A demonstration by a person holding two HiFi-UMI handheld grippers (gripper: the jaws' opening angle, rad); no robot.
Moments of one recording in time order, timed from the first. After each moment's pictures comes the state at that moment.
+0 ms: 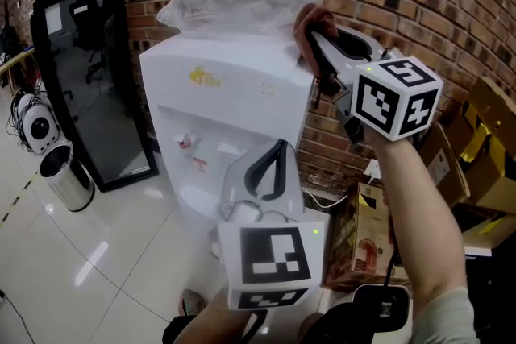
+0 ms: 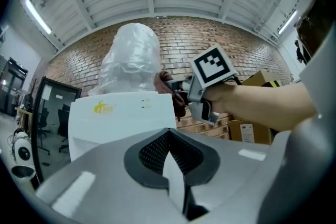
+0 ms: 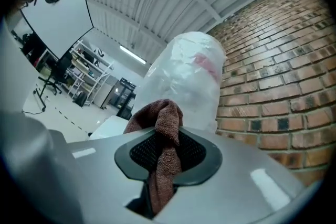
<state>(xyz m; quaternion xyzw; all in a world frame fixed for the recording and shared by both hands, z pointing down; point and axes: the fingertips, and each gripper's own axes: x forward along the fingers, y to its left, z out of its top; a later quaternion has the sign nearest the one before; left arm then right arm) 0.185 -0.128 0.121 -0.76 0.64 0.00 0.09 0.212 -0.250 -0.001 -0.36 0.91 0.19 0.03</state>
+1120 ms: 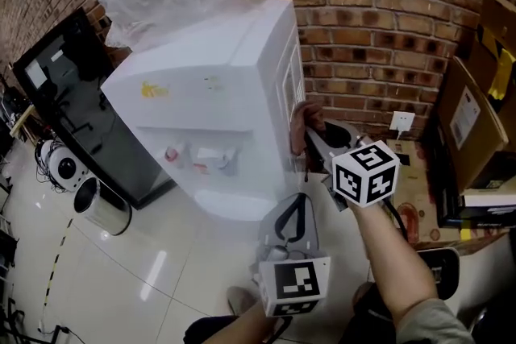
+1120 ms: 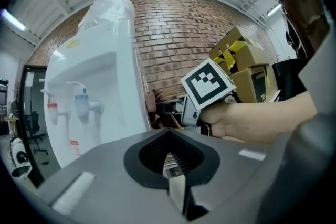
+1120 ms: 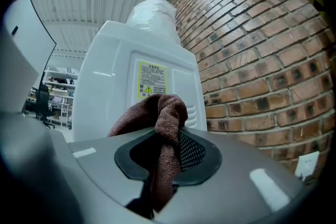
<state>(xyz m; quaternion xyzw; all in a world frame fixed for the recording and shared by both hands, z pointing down) 0.239 -0.139 0.297 -0.79 0.60 -0.13 0.04 0.258 -0.279 0.276 -0.40 0.92 -0.05 0.02</state>
